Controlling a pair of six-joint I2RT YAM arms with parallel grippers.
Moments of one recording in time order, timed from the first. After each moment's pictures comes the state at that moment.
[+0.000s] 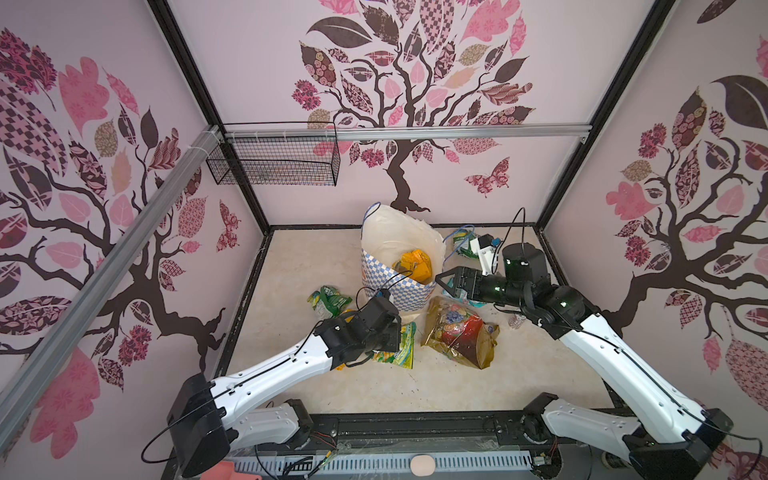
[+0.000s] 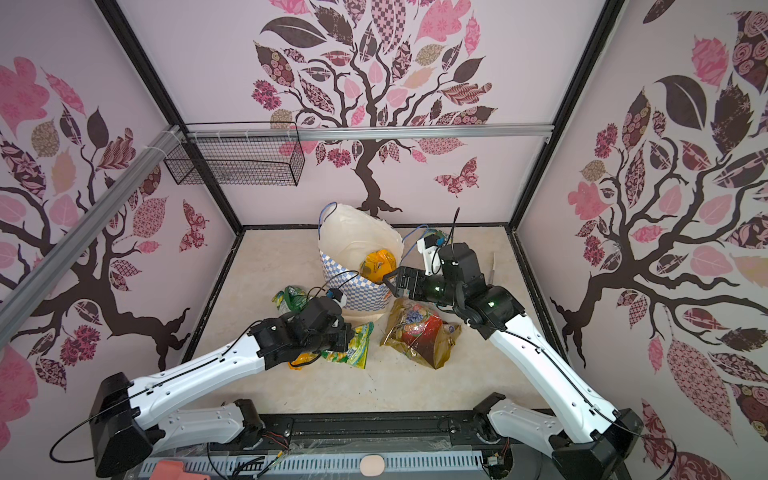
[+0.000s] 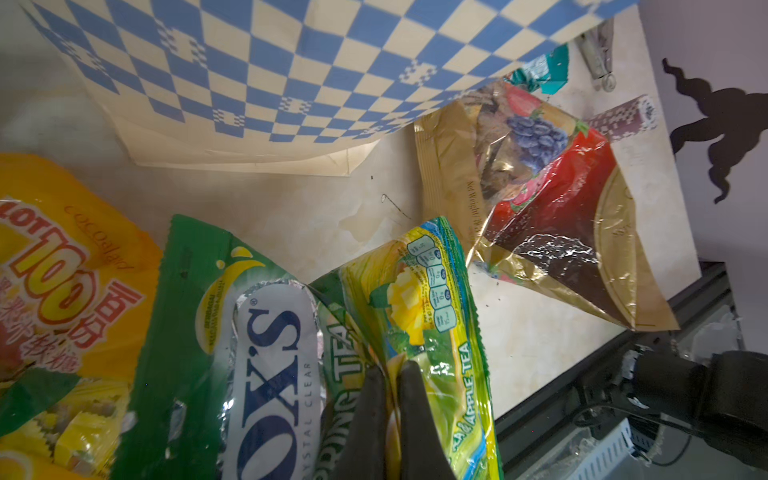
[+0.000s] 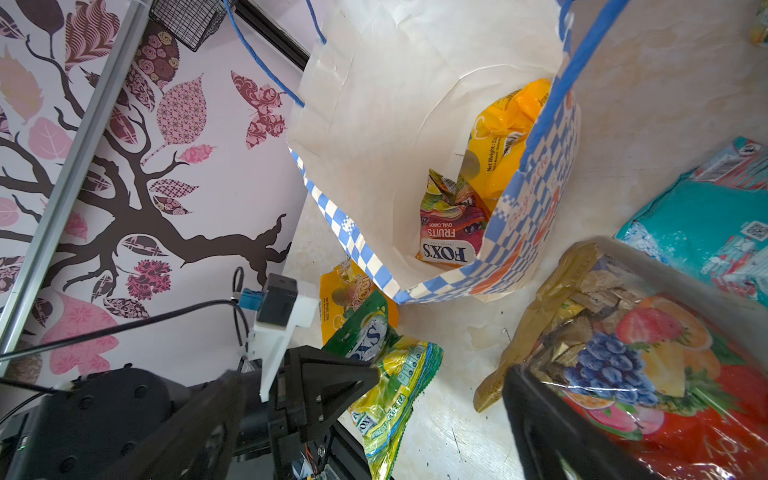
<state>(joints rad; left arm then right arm) -0.92 1.22 0.91 -0.60 -0.07 -0.71 0.54 1.09 1.18 -0.59 -0.33 0.66</state>
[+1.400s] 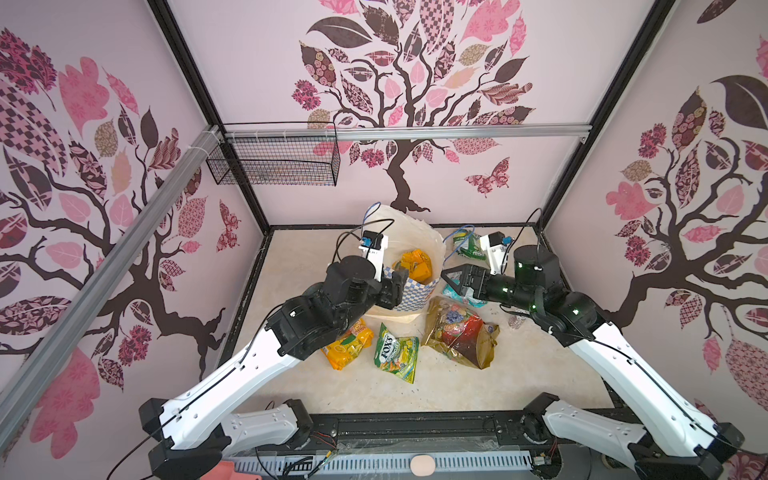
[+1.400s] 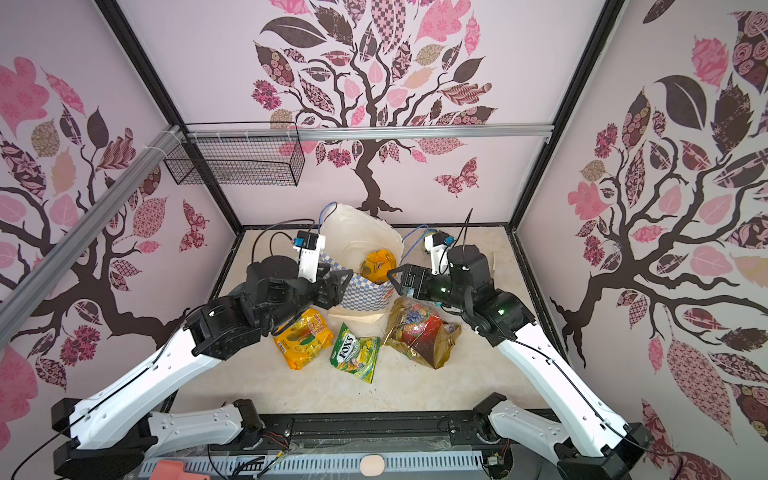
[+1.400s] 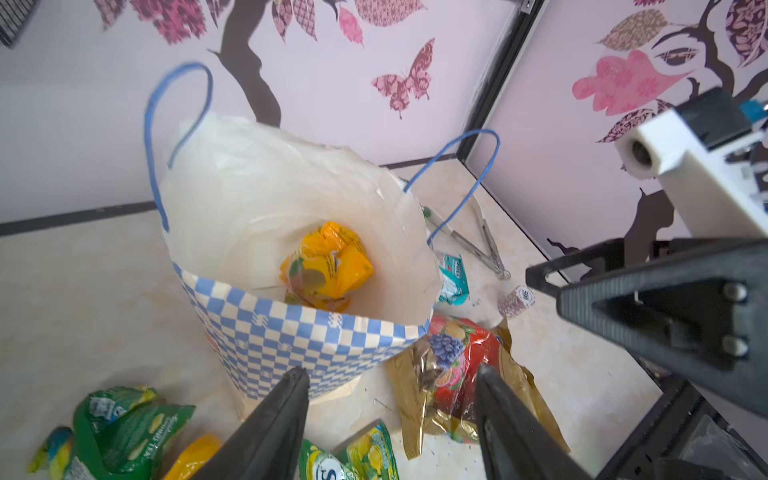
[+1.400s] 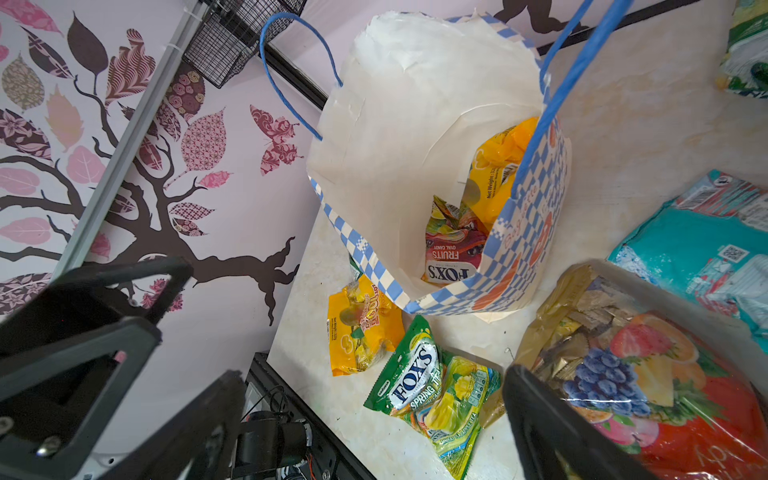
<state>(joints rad) -0.92 1.17 1.45 -0.67 -0.34 -0.33 0.54 1.03 1.18 -0.57 -0.28 0.68</state>
